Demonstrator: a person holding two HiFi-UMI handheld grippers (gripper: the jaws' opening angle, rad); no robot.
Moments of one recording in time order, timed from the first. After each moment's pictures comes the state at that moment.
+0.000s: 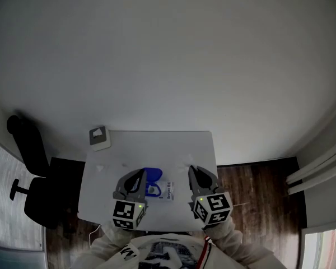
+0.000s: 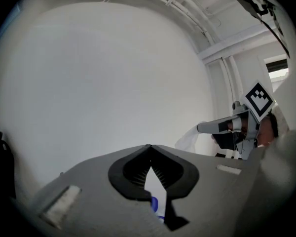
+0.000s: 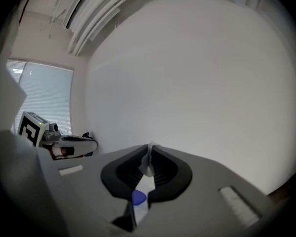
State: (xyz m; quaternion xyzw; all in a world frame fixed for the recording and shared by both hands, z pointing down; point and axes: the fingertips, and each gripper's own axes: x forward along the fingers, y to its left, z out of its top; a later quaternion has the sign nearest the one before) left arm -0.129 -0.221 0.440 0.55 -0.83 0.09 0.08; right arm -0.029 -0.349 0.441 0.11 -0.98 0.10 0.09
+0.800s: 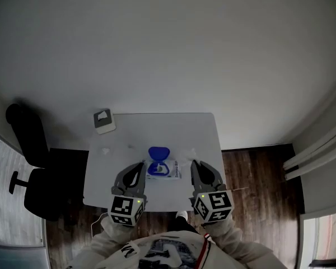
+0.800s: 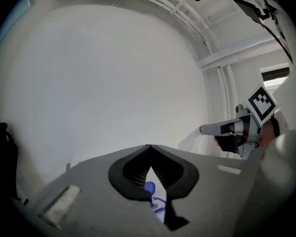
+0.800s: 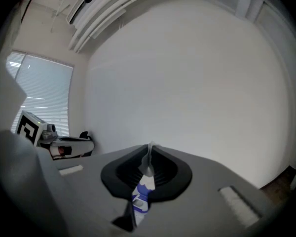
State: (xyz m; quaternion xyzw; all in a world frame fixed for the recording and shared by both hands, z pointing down) left arm -0.109 -0.139 0.441 0.56 -0.82 0.06 0.08; right arm 0.005 -0.268 0.437 0.16 -0.98 0.09 0.08
